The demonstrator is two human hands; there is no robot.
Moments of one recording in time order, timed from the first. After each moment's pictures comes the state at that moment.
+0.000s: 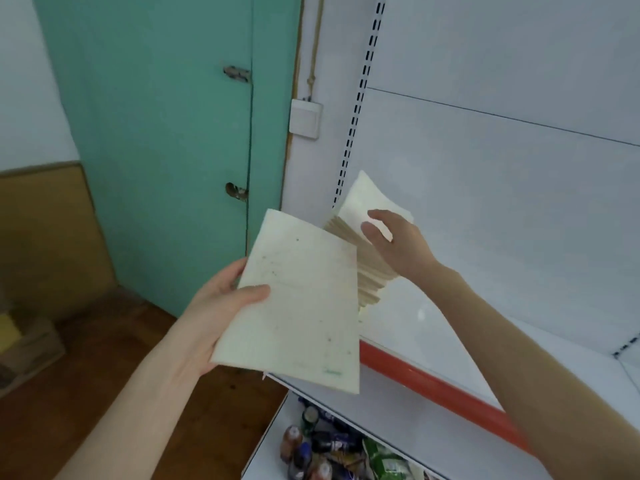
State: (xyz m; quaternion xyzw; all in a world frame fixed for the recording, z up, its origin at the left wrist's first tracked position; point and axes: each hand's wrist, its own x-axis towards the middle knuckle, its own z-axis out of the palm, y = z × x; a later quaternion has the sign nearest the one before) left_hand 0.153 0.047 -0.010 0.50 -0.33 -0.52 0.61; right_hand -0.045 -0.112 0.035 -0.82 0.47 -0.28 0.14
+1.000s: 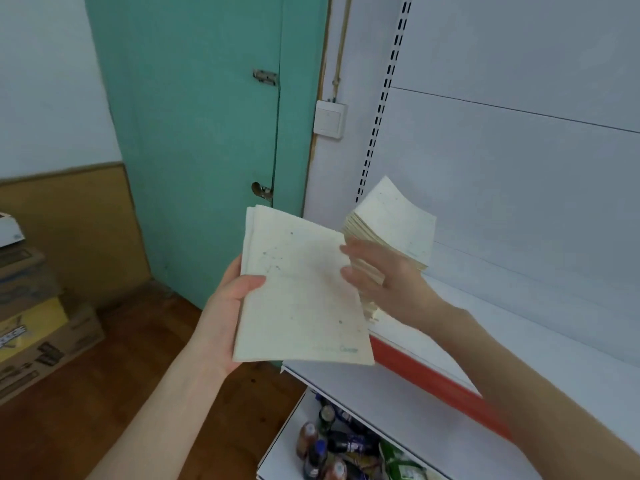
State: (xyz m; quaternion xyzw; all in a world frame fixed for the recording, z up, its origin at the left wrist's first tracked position) left_hand 0.143 0.056 -0.025 0.43 -0.26 -0.51 0.70; right_hand -0.041 -0.052 0.015 -0.90 0.31 -0.23 0.19
